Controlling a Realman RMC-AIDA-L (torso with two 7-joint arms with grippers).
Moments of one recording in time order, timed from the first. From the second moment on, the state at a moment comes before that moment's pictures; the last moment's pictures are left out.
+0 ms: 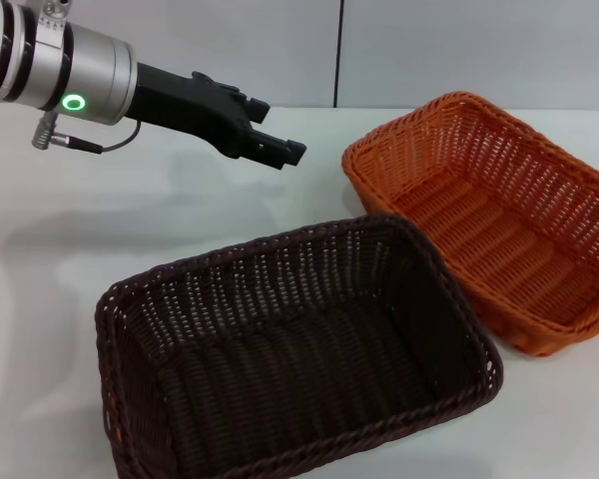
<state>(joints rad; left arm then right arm) -0.88 -2.02 -2.29 -0.90 2.28 -1.41 1.24 0.72 1.80 -0.25 -1.10 -2.49 -1.81 2.47</state>
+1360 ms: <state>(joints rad) -0.78 -2.03 -2.31 -0.82 1.92 -1.06 1.36 0.66 1.72 -0.27 -0.81 -2.64 -1.87 2.59</state>
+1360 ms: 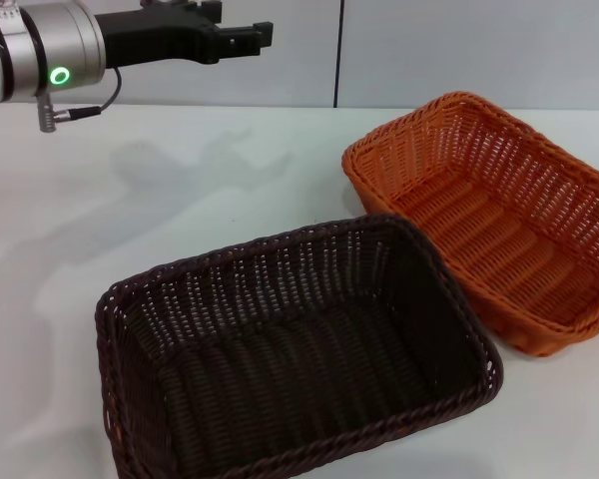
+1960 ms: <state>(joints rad) -0.79 -2.03 -2.30 -0.76 1.92 -1.05 1.38 0.70 1.73 -0.36 -0.66 -2.65 -1.71 2.60</state>
